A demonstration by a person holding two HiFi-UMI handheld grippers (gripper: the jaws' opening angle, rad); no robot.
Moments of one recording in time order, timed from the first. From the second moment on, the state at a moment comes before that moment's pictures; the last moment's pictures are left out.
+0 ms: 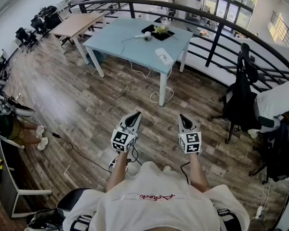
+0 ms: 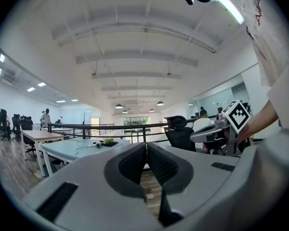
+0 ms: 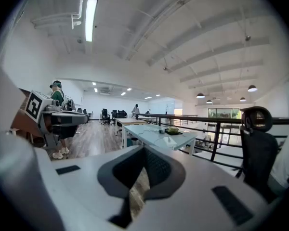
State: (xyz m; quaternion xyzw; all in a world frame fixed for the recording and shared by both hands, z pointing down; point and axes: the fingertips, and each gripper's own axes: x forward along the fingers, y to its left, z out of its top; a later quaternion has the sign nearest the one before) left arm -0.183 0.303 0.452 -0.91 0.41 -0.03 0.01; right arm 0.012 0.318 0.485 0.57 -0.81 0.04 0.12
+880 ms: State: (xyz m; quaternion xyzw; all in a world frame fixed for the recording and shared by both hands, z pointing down) left arm -0.151 0.311 0.456 -0.91 0.42 -0.02 0.00; right arm 0.036 0.338 0.508 0.55 -0.82 0.07 0.11
